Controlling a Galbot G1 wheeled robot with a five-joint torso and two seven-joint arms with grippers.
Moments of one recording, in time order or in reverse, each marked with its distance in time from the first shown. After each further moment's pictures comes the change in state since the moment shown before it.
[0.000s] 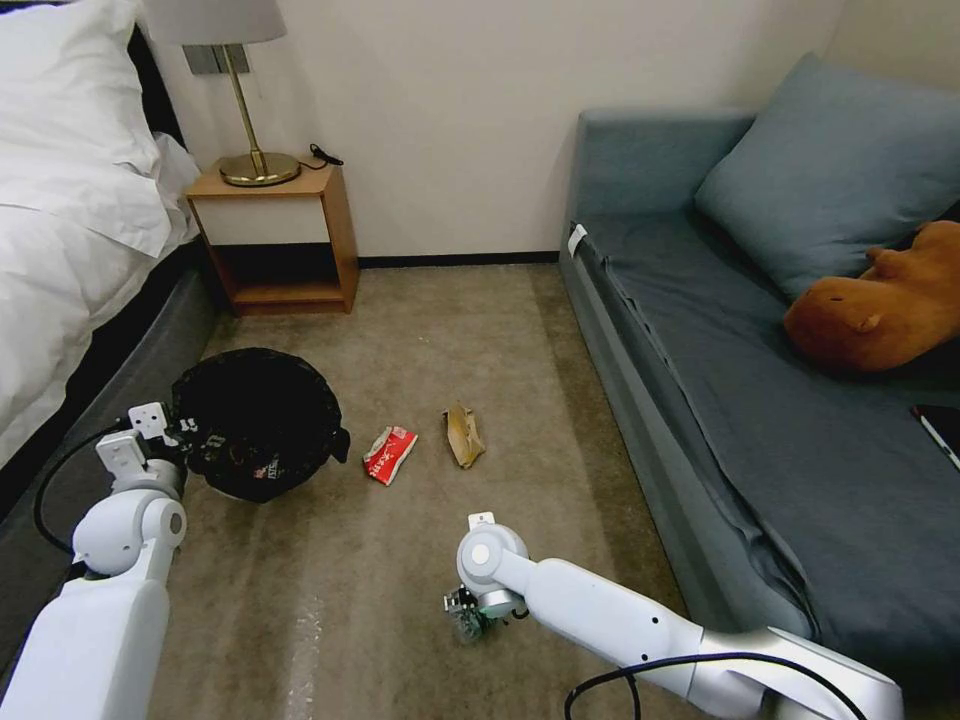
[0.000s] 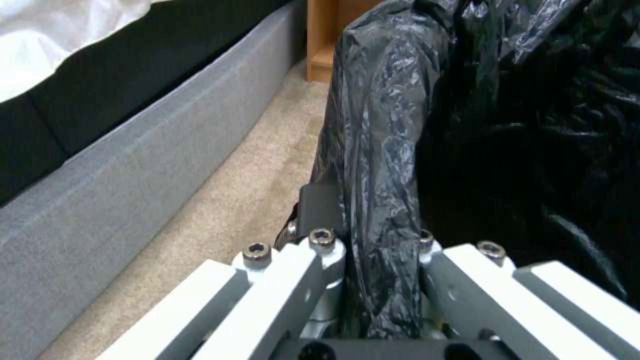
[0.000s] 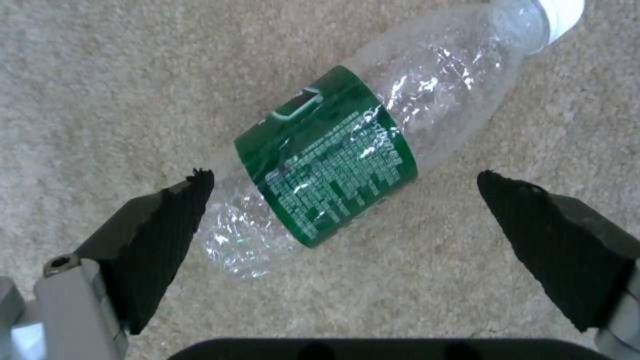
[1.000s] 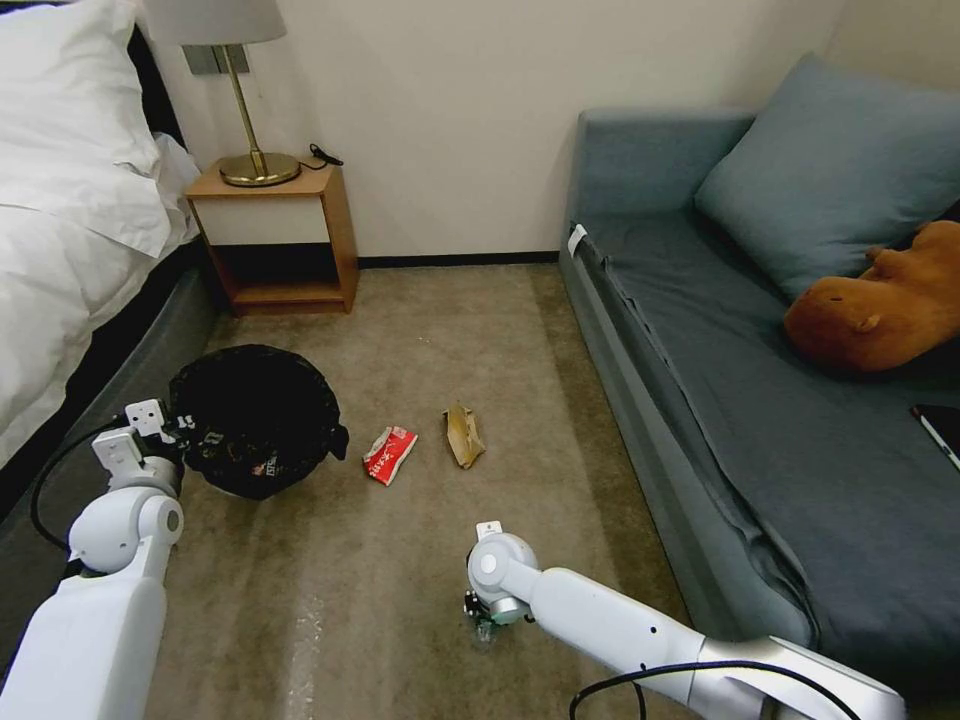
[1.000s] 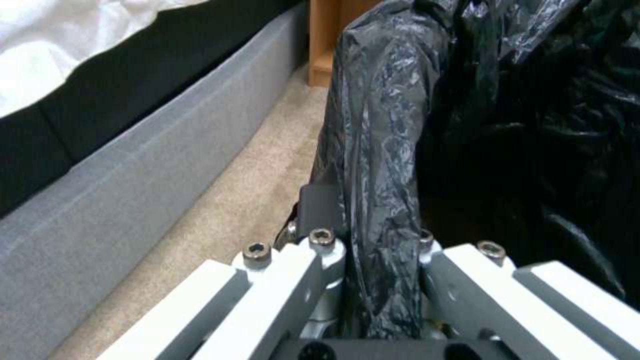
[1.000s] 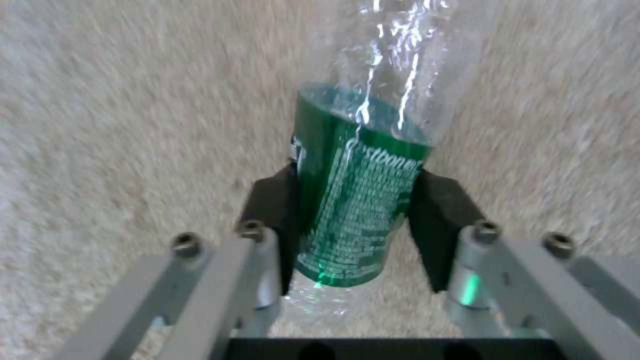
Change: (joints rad) left arm 0.001 0.012 -0.010 -0.002 -0.010 -0.001 0.005; right arm -0.009 -0.004 0.017 -0.045 -0.095 -0.007 -0.118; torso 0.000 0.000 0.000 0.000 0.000
